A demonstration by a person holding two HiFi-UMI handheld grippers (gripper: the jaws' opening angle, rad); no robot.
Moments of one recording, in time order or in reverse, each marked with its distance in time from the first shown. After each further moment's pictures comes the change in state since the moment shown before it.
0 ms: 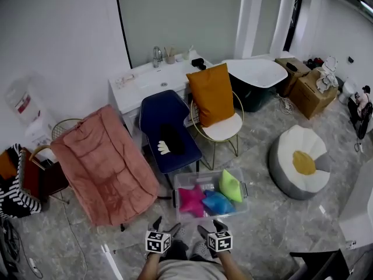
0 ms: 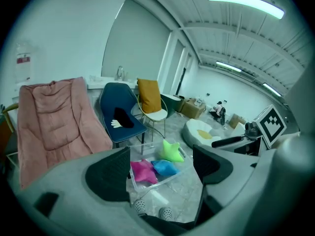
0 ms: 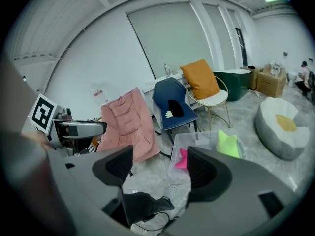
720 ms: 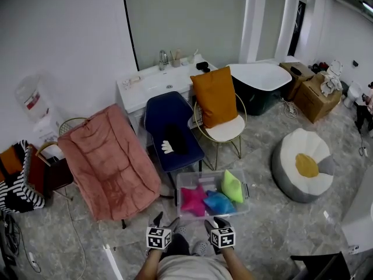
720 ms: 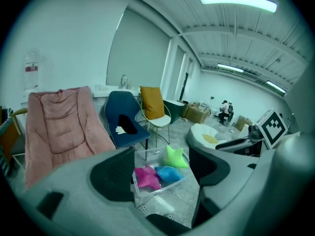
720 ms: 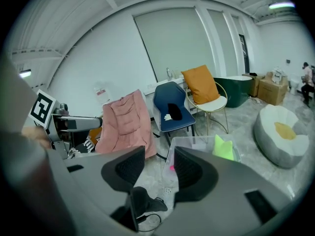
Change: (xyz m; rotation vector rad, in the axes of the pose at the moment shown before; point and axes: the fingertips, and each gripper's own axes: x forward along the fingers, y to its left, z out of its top) left arm -0.013 -0.019 0.006 0.019 -0.082 0.072; right arm -0.023 -0.023 -0.003 -0.060 -0.041 -0.002
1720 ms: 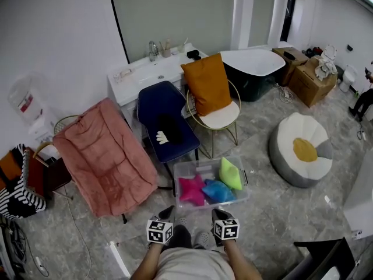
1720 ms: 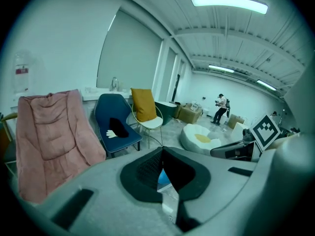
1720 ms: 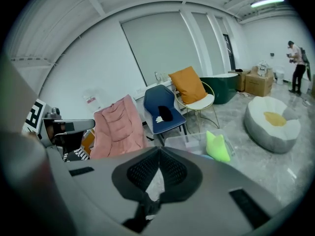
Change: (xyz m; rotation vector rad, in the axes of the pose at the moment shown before) left arm 0.003 -0.034 0.004 0.056 -0.019 -0.080; right arm -0.020 -0.028 -0.014 0.114 -0.051 -0.077
